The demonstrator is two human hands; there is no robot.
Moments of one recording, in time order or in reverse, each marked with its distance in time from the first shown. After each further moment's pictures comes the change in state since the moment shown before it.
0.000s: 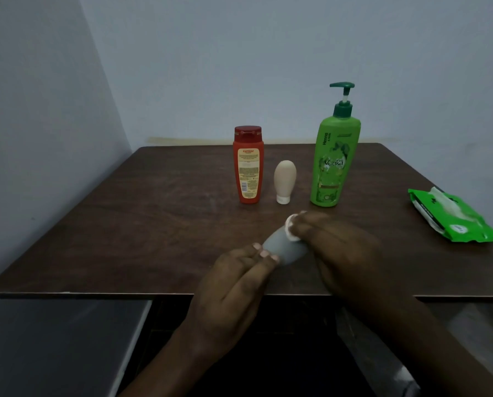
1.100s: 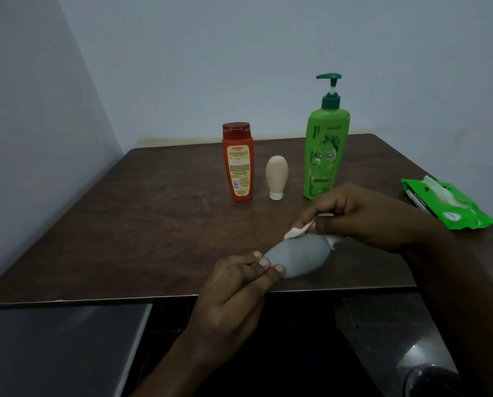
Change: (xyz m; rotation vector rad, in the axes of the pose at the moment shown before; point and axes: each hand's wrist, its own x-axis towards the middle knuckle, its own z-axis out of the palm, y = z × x) left_hand -0.002 0.012 0.004 -0.026 -0.020 -0.046; right_hand 0.042 0.057 -0.036 0.934 -0.585 0.357
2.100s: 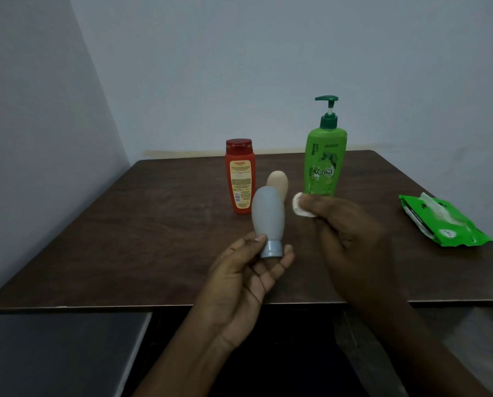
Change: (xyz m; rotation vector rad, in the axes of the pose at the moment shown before) left_hand 0.085 0.028 0.005 -1.595 0.400 -1.463; right_hand -0.008 -0.002 0.067 -0.542 0.949 -0.341
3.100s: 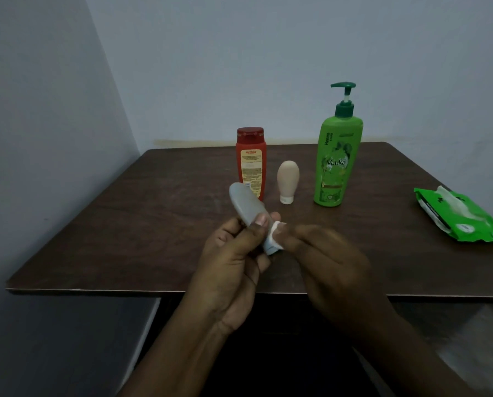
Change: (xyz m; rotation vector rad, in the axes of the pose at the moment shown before) left_hand -0.012 0.021 0.001 0.191 0.052 0.092; right_hand -0.036 -0.015 0.016 -0.166 -0.291 -0.301
